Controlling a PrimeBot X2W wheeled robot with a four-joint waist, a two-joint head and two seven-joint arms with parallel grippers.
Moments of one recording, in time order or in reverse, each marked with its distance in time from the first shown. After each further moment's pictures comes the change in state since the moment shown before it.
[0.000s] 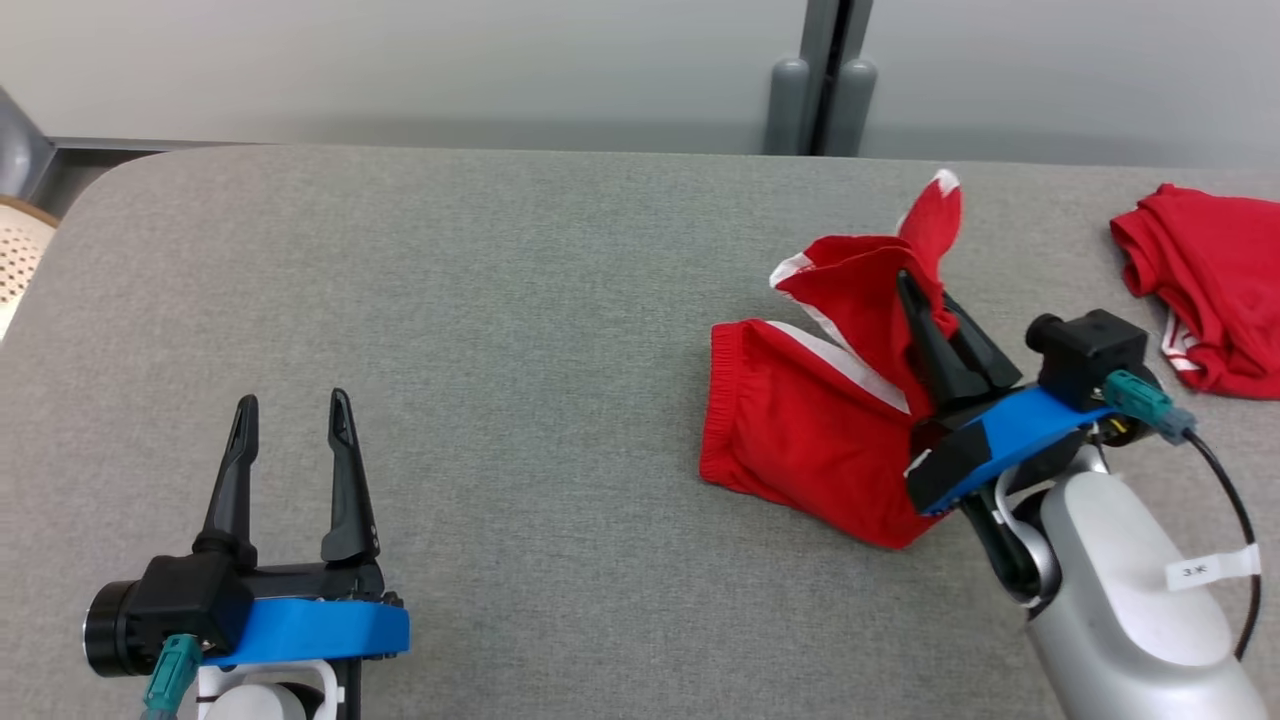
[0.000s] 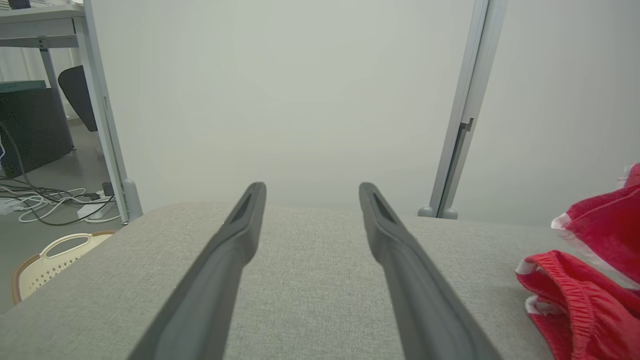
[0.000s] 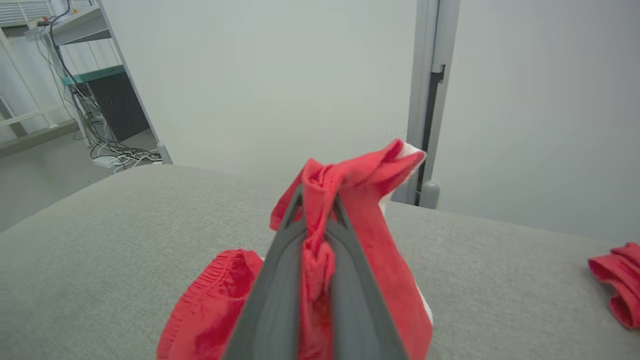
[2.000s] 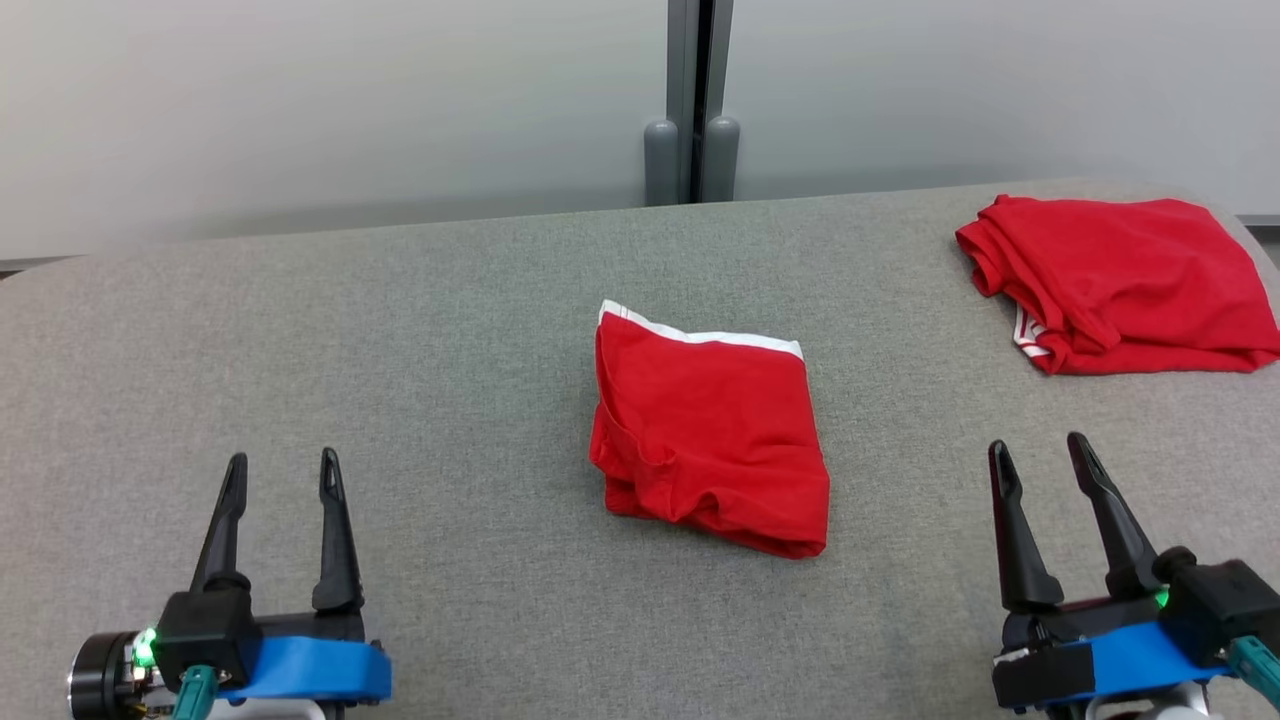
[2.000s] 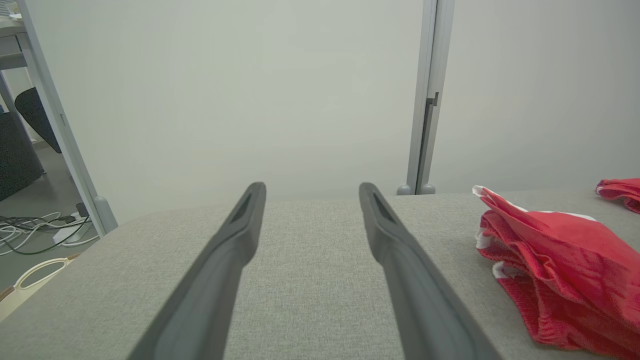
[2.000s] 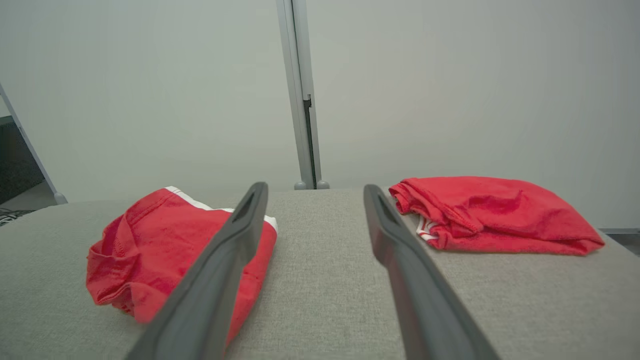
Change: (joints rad) left arm 0.046 0.009 0.033 0.064 0.101 0.019 0.000; right arm 0.470 0.103 -0.243 -0.363 -0.145 0.000 -0.103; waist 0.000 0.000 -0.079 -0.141
